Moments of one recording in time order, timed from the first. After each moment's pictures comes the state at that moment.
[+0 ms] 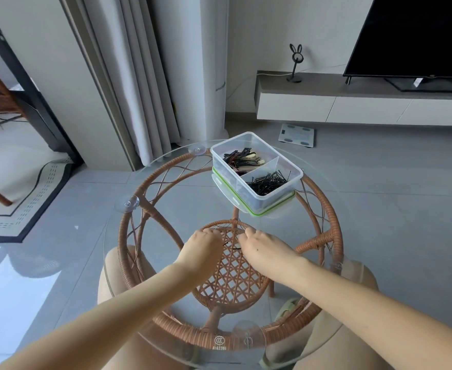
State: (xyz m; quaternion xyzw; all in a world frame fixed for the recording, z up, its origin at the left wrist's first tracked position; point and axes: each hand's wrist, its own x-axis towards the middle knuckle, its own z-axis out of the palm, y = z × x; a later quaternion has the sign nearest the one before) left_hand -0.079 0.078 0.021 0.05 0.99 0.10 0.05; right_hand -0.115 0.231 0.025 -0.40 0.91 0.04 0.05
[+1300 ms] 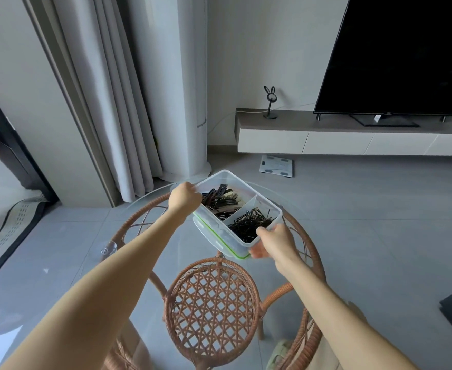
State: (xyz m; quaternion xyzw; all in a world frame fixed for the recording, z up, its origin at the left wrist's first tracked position) left_hand -0.260 0.051 0.072 -0.17 0.91 0.38 -0.05; right_hand -0.188 0.252 0.061 0.16 0.80 -0.57 0.09
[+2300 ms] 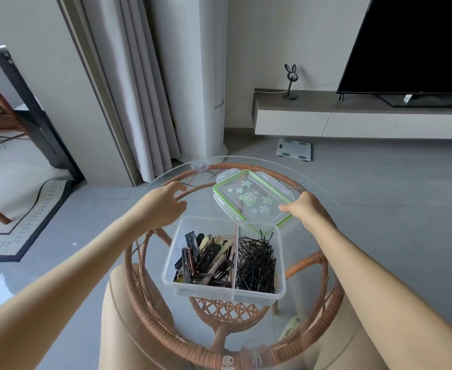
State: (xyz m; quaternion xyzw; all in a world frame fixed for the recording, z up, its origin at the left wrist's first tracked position) left_hand -0.121 -0.002 0.124 -0.08 0.97 0.23 0.09; right_hand -0.226 0.270 0.058 0.15 0.93 -0.31 0.09
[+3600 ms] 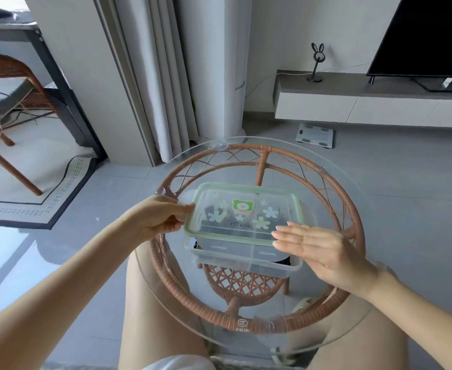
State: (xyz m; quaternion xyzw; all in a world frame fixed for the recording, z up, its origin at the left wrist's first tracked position) left_hand -0.077 -0.037 0.076 -0.26 0.68 0.67 0.16; right_hand -0.092 0.292 0.054 -0.57 0.77 -0.24 -0.14
